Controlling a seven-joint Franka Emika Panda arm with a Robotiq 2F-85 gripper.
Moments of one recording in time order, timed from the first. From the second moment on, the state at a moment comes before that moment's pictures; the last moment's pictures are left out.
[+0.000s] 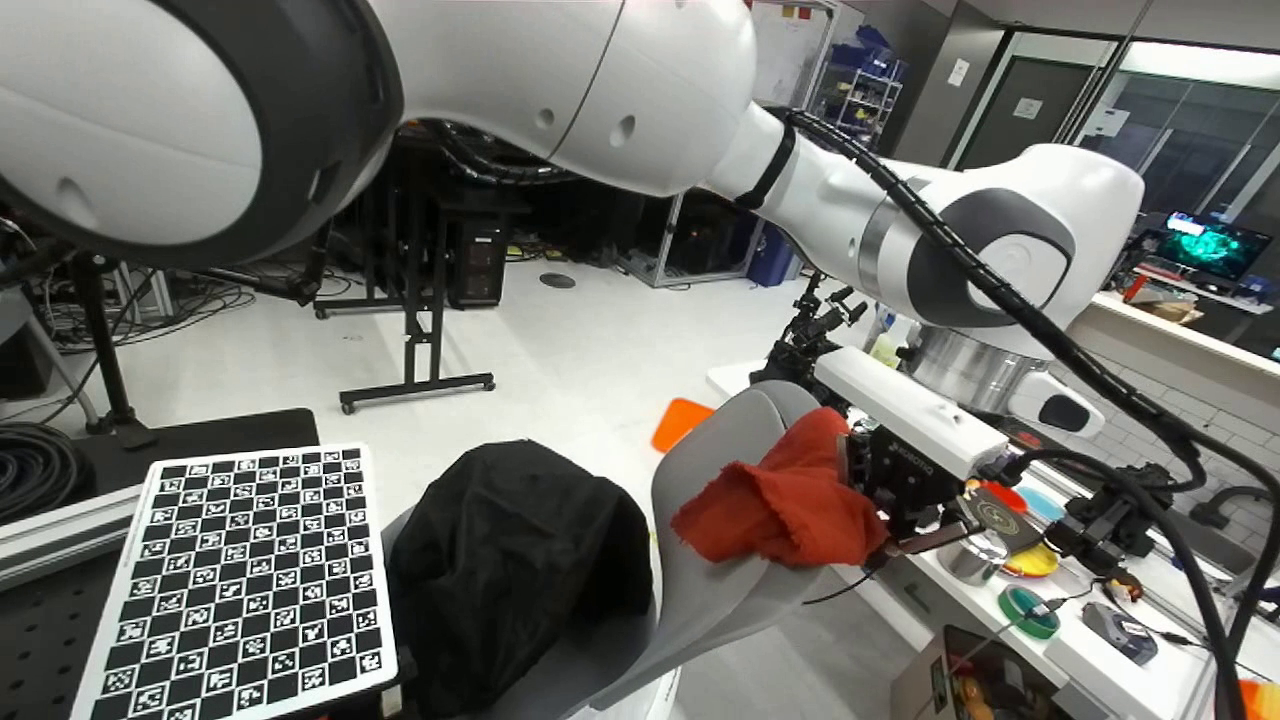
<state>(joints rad) -0.28 1.05 -0.07 -0.76 -0.05 1.75 -0.20</state>
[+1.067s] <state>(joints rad) -0.10 0.94 -0.06 -0.67 -0.06 1.72 -0.20</state>
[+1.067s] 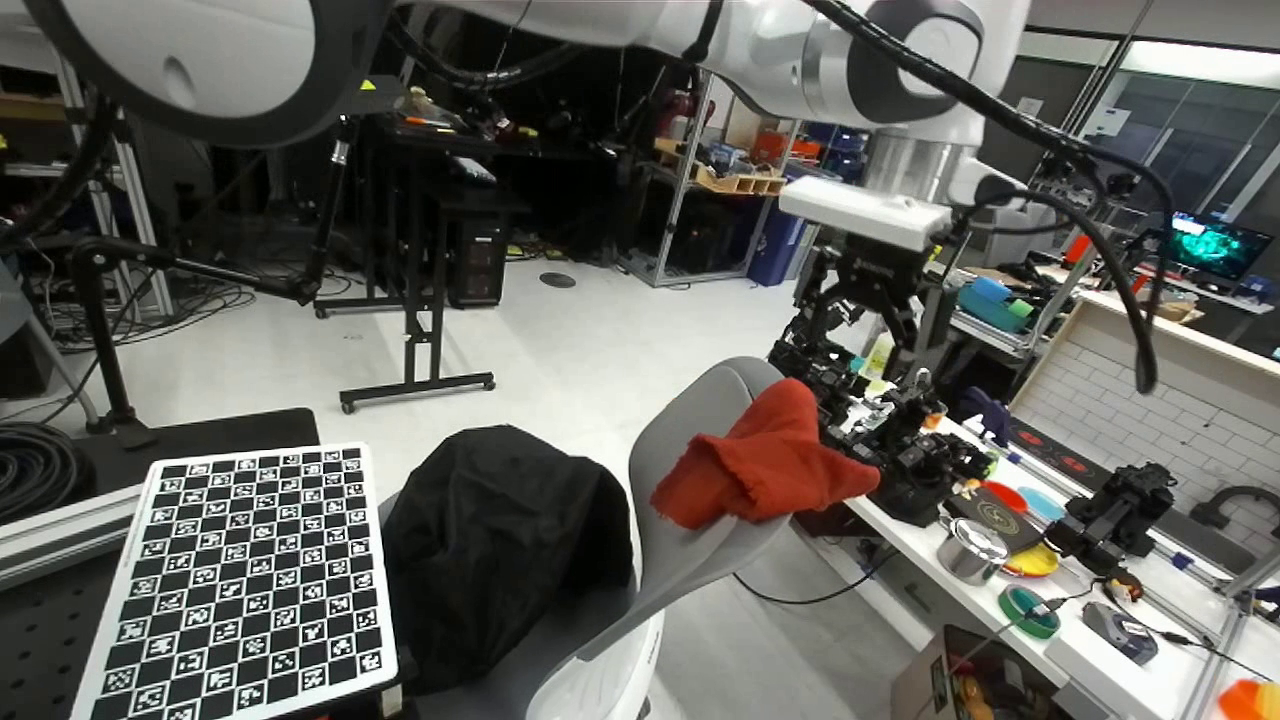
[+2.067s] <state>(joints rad) 0.21 0.96 -0.05 -1.04 -0.07 1.93 -0.21</state>
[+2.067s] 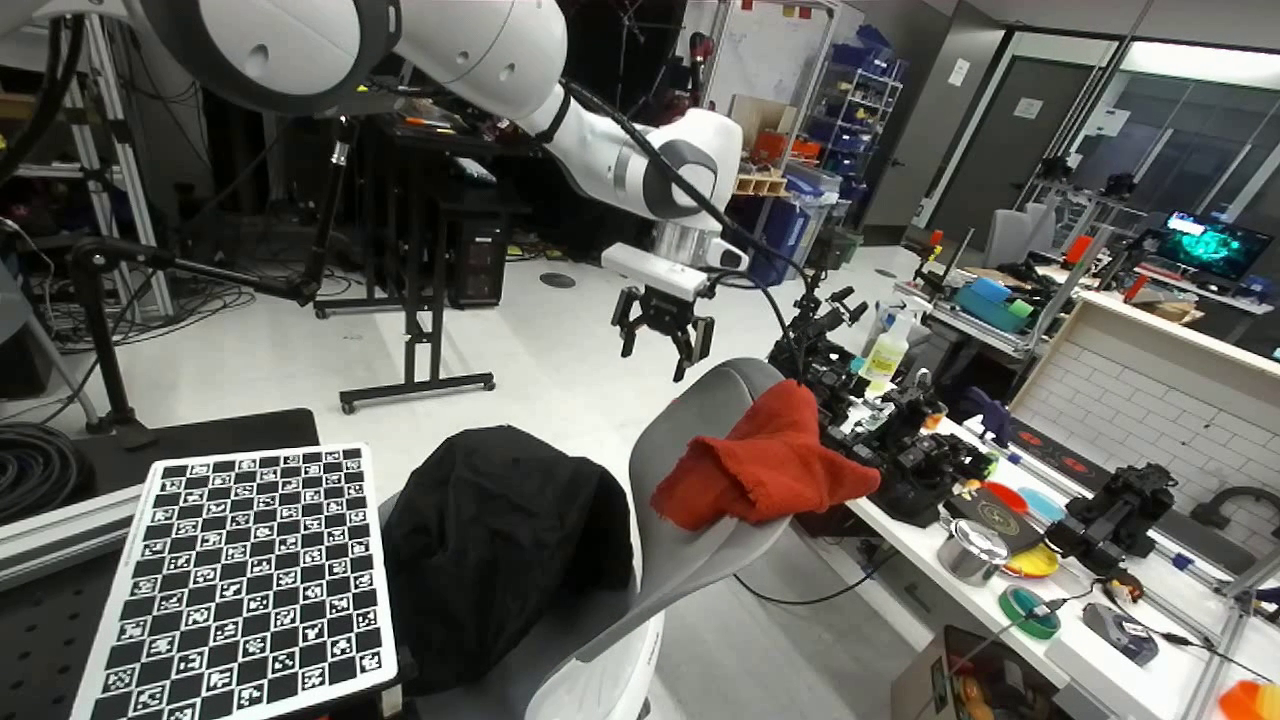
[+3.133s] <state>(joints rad) 0.19 0.94 -0.01 -1.41 -0.23 2.19 -0.23</state>
